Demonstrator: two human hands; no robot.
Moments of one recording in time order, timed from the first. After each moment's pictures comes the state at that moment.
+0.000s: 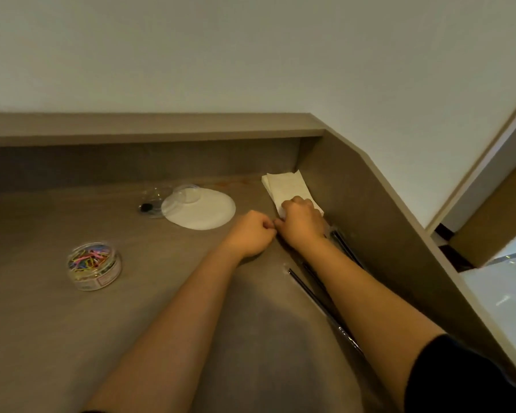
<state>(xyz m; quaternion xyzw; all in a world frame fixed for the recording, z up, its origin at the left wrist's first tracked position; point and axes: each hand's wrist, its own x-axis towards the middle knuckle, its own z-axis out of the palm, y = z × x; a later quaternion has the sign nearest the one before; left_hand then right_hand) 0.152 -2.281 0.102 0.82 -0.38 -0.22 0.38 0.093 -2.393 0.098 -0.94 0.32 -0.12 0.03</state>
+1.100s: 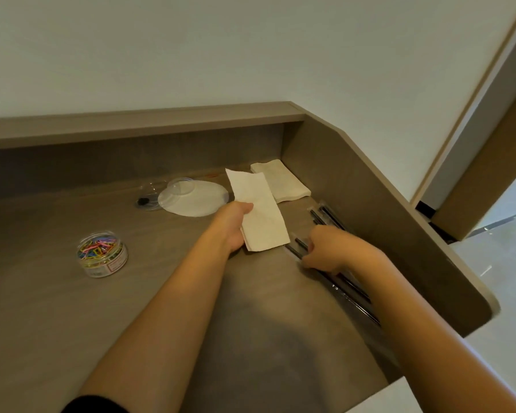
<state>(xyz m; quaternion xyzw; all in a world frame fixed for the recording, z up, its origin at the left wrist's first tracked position) 0.137 -2.257 0.110 0.55 -0.04 -0.44 0.71 -0.016 -2.340 0.131 -0.91 0.35 0.15 0.18</state>
